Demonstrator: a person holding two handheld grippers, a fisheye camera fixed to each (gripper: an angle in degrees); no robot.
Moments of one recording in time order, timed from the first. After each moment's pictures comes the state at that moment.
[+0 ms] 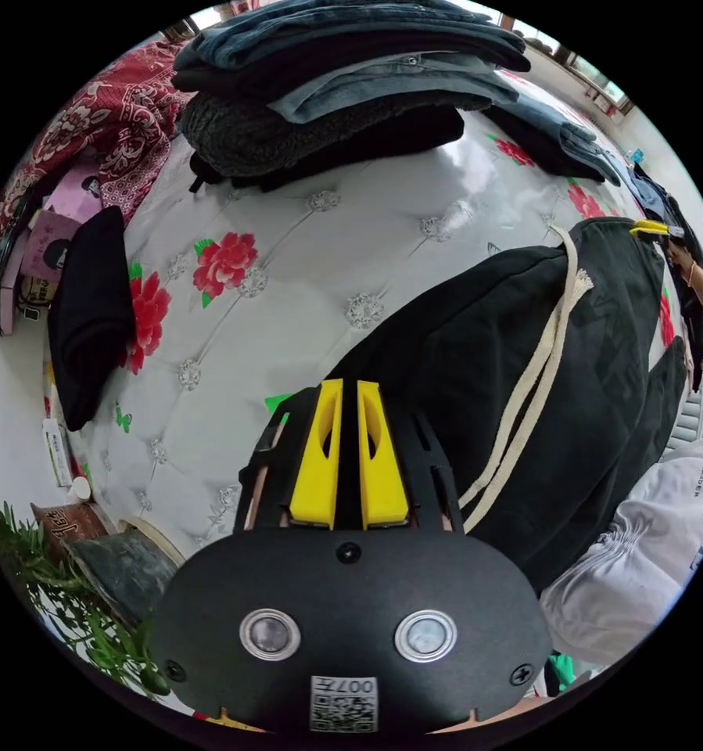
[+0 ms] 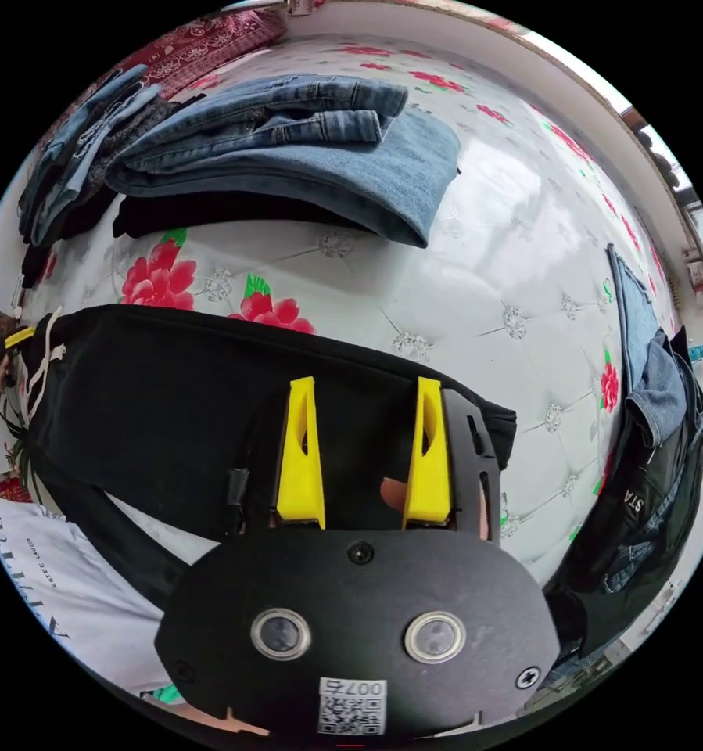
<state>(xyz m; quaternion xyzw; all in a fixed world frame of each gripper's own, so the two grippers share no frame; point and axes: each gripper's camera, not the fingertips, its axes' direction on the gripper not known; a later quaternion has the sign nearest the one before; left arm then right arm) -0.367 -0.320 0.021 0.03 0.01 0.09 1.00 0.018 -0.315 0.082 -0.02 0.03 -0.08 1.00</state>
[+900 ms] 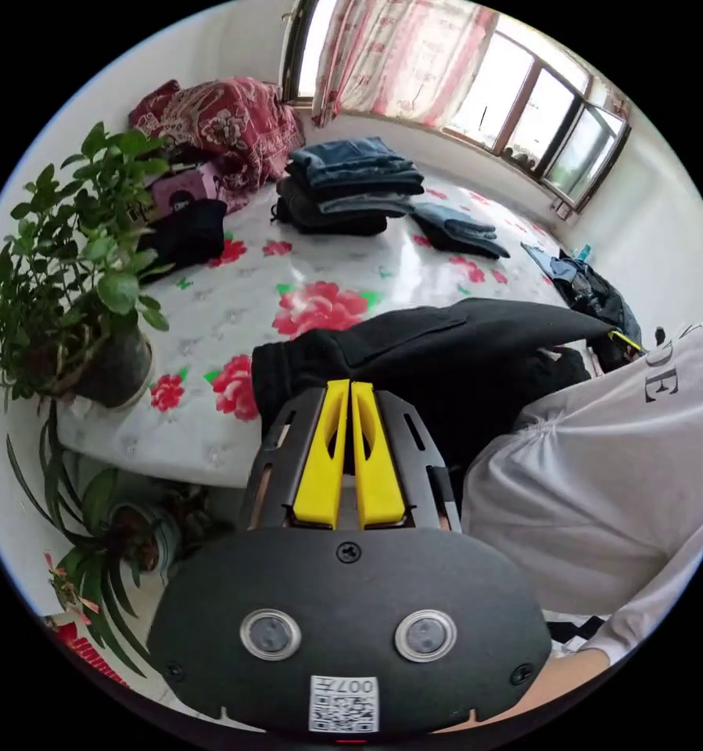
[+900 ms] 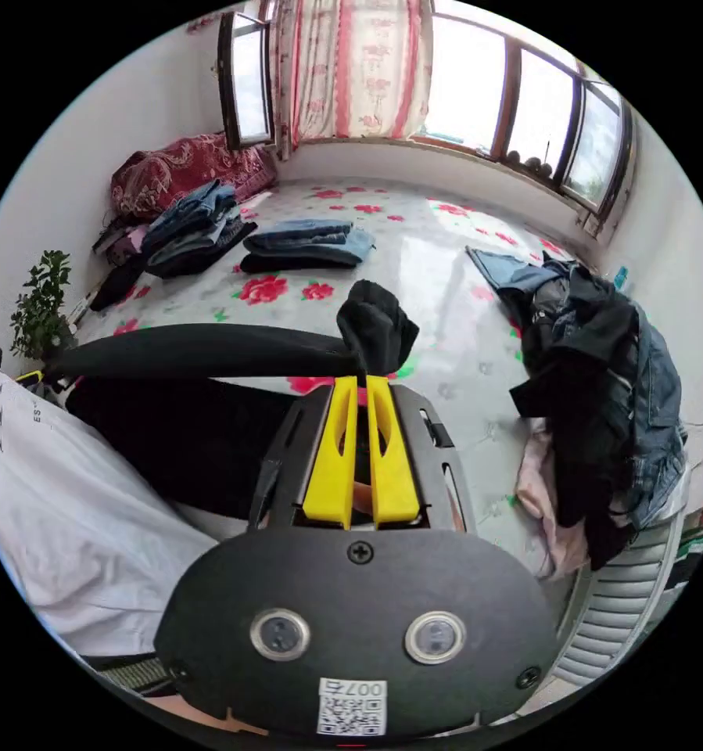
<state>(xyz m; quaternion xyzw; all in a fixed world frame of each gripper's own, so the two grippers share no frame) -0.382 0.077 -0.099 0.17 0.12 -0.02 0.98 0.052 0.163 -0.073 0.19 0.04 0.03 0.98</state>
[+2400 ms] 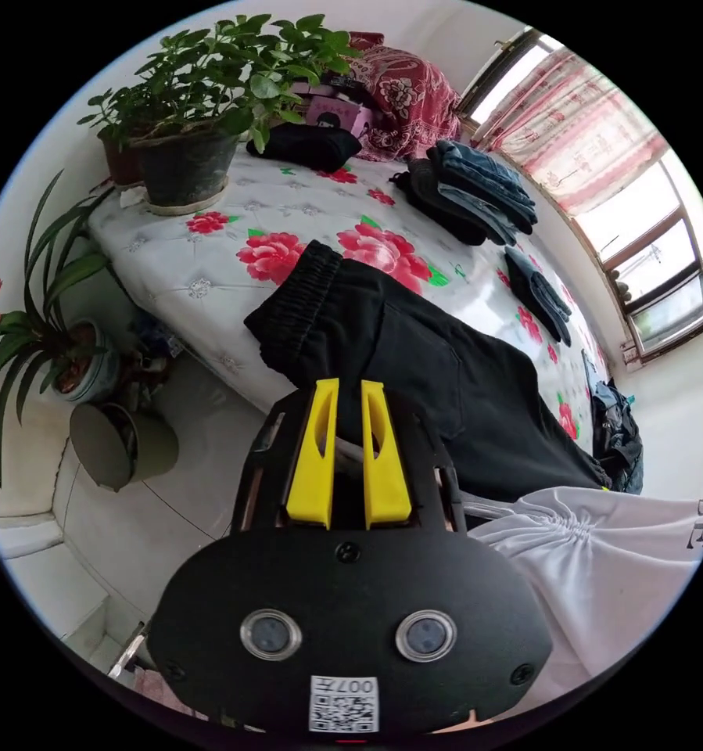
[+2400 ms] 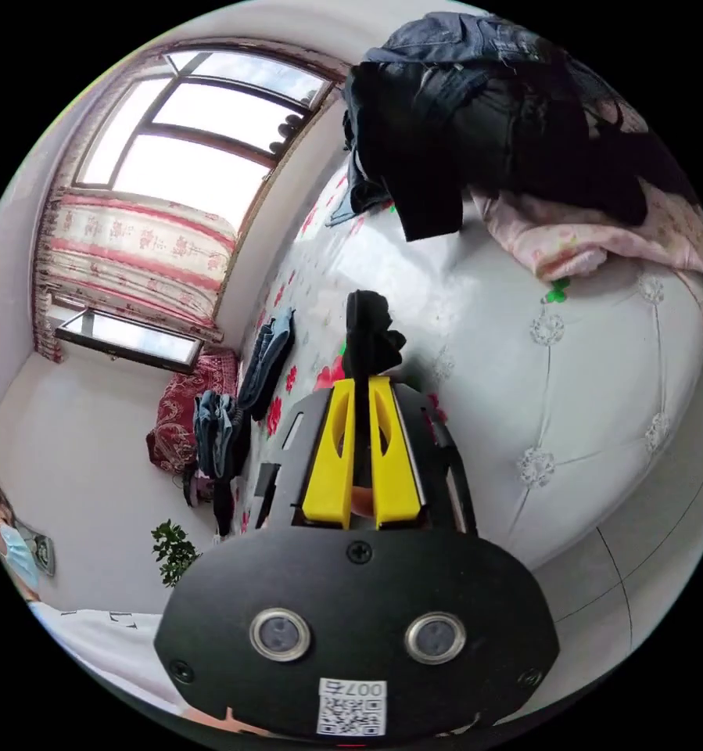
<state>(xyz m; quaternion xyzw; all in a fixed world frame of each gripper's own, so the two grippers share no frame) -0.353 0.198 -0.053 0.19 0.17 -0.28 0.92 0.343 0.394 0.023 0.33 -0.26 0.39 0.82</state>
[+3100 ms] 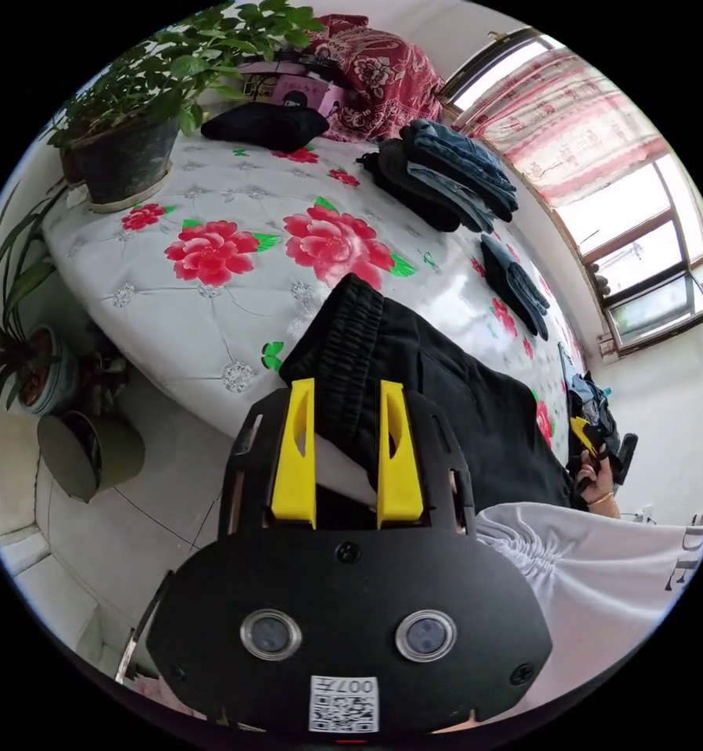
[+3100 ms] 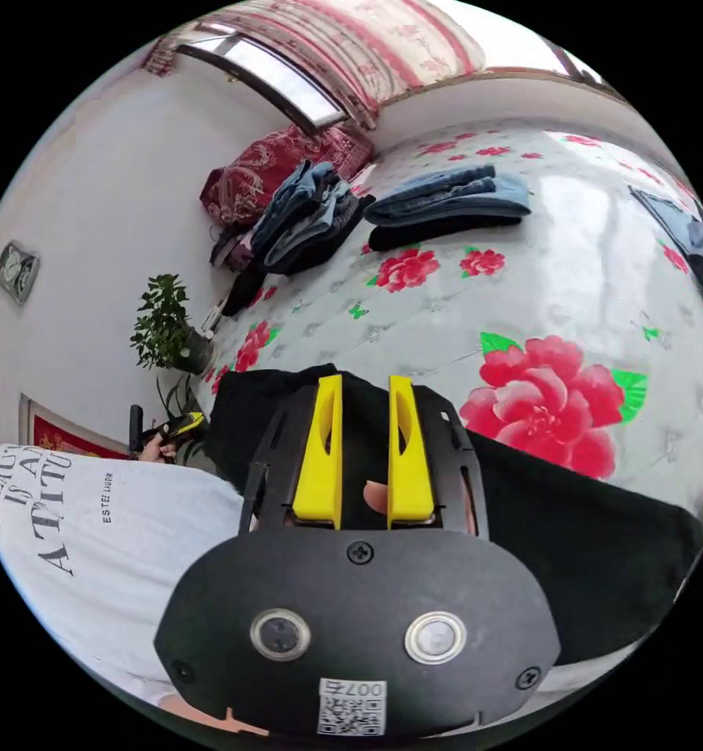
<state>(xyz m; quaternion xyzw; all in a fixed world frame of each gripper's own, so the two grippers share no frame) -0.330 0.167 -0.055 0.19 0.22 -0.27 0.92 0.114 0.103 0.044 0.13 -0.27 -0.10 0.95</state>
